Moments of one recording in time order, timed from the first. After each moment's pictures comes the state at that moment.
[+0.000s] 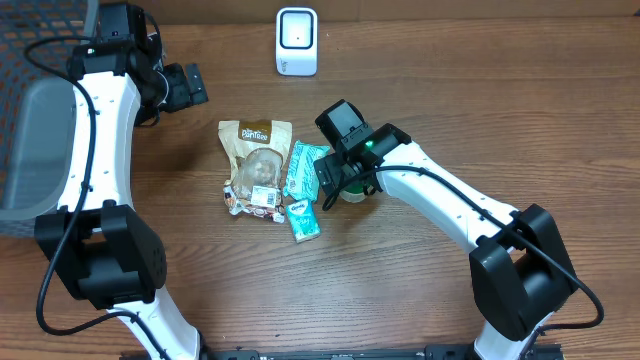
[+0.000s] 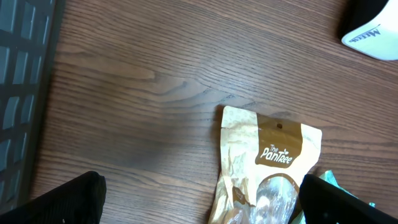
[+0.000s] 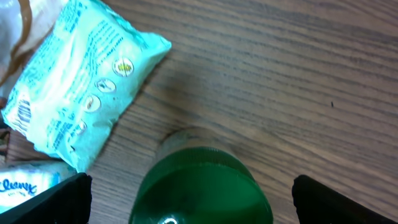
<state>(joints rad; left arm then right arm) 0.11 1.97 1.87 -1.09 0.08 -0.23 0.63 1.88 1.41 -0.79 0.17 0.23</state>
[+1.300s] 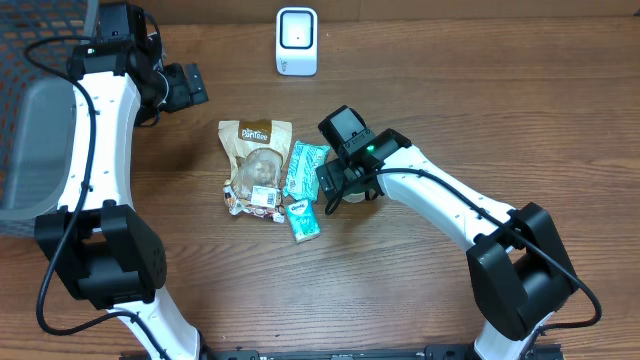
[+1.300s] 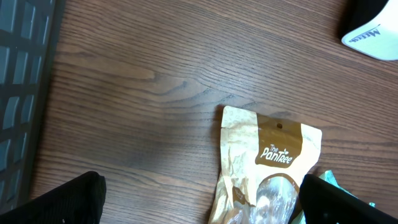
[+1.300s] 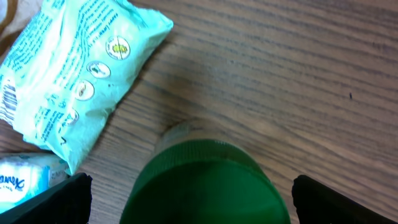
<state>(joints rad) 0.11 1.97 1.87 -1.09 0.08 -0.23 0.62 1.88 1.36 -0.75 0.14 0.22</state>
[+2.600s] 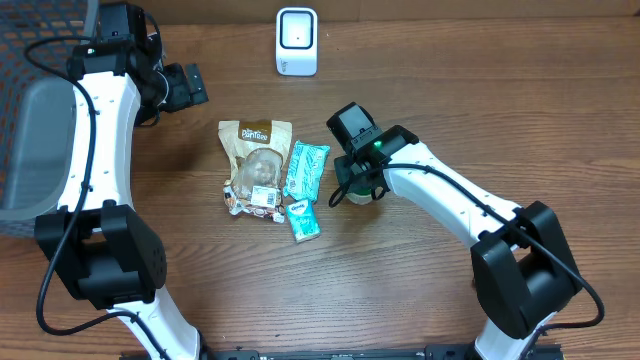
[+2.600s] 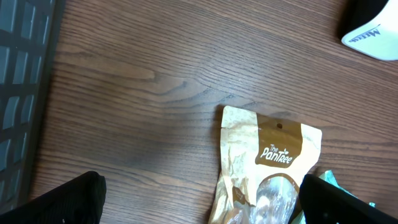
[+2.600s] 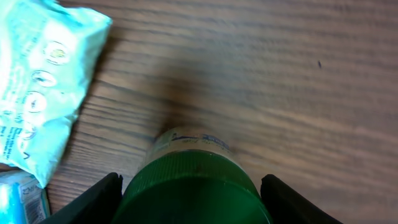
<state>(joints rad) 0.11 1.97 1.87 -1.09 0.08 -0.23 0.59 1.88 1.35 -0.80 0.16 0.36</state>
